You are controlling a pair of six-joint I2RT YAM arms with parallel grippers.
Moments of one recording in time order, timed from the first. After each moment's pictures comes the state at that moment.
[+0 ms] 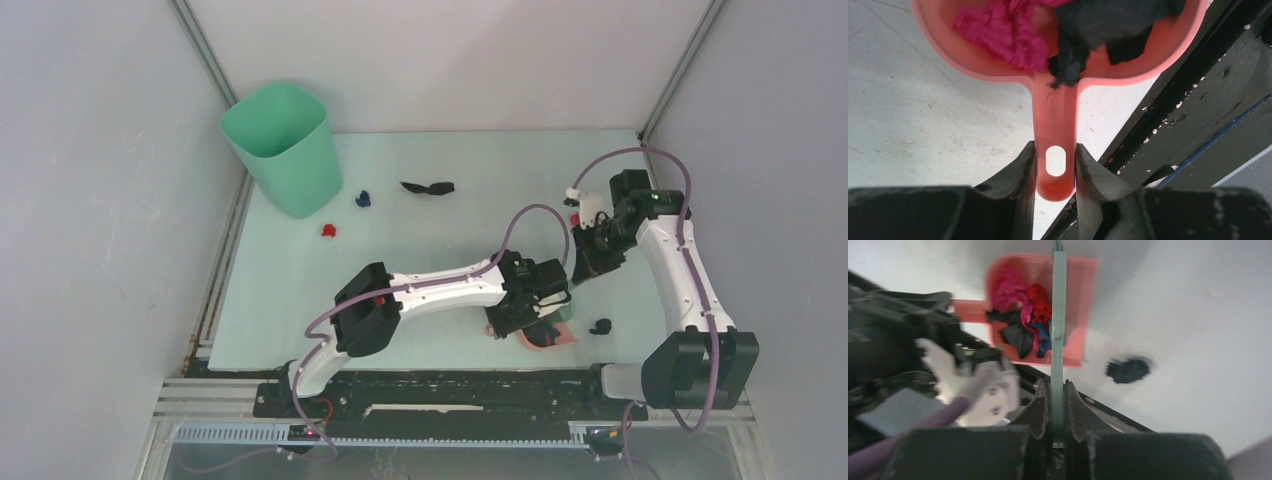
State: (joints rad) left arm -1.24 2.21 1.93 -1.10 0.02 -0.03; right arm -0.04 1.32 1.24 -1.29 -0.32 -0.38
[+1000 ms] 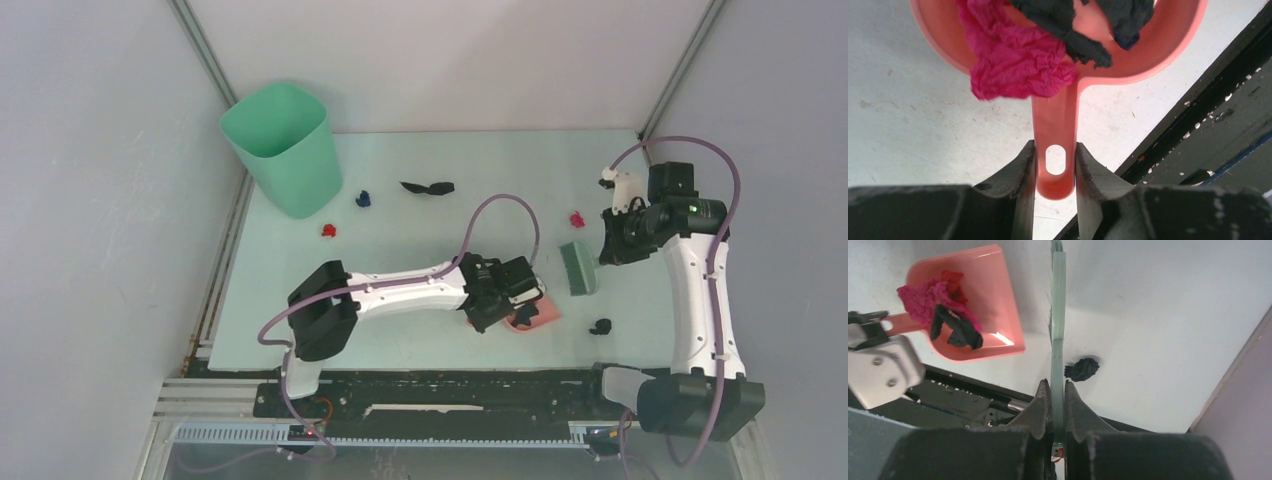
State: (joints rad) left arm -1.21 1.98 1.61 -0.90 -0.12 -0.08; right arm -0.14 1.19 1.34 -1.28 -0.26 -0.36
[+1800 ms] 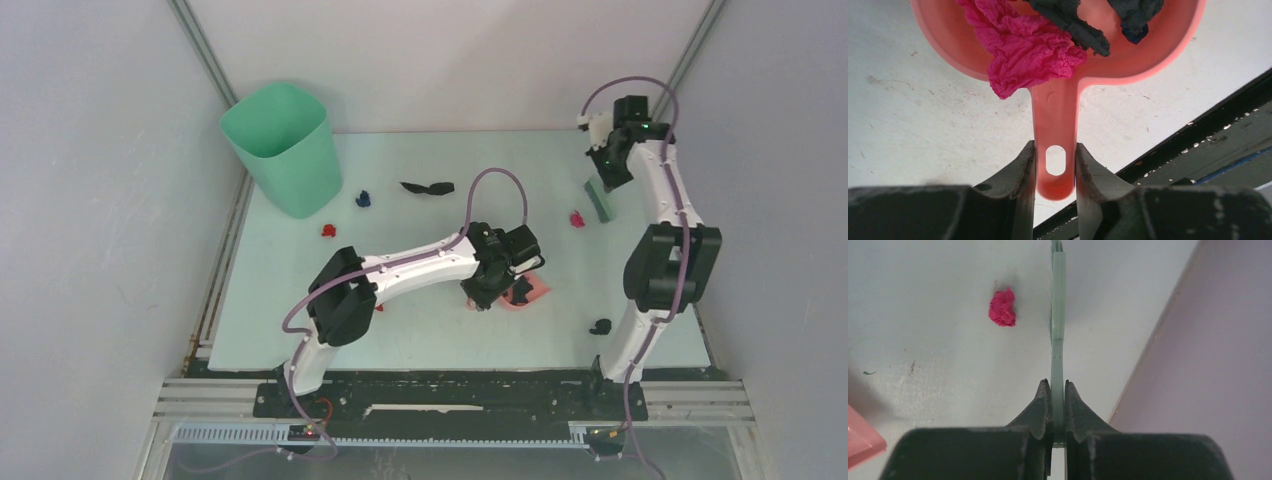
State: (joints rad) left arm -1.11 2.08 1.81 -1.06 -0.07 -0.19; right arm -0.10 1.87 1.82 -0.97 0.04 -0.51
